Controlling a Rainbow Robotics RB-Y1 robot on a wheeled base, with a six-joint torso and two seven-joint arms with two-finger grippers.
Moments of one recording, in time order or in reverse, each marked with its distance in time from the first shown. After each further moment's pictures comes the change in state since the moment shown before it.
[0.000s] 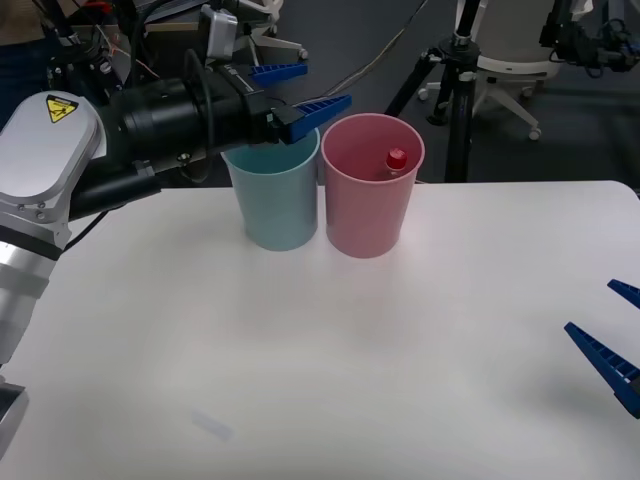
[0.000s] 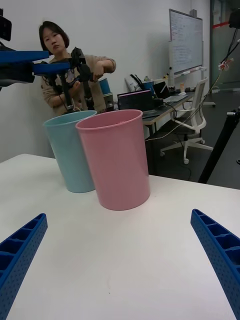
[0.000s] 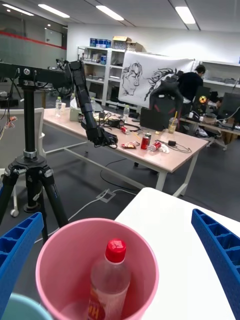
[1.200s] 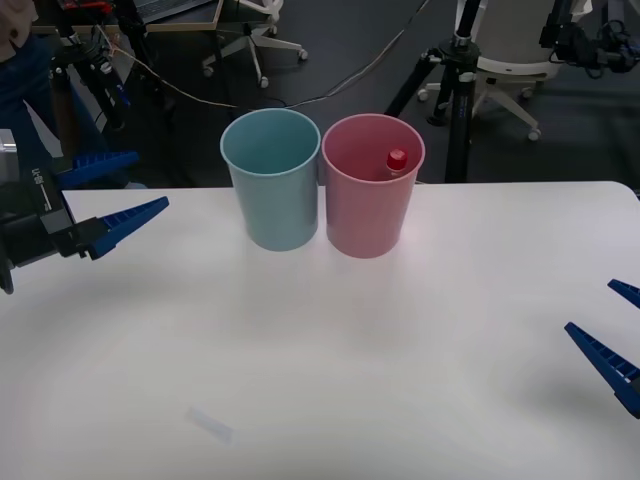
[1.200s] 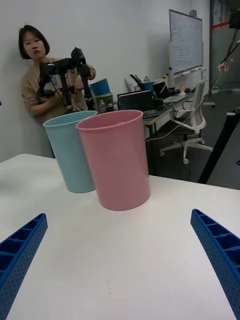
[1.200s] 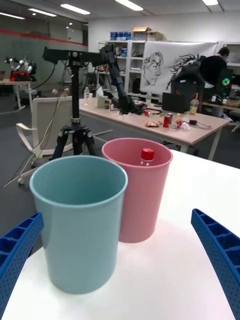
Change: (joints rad) right arm 0.000 0.000 0.000 0.000 0.000 0.000 0.000; left arm 0.540 0.396 0.171 -0.075 0.579 -0.135 -0.505
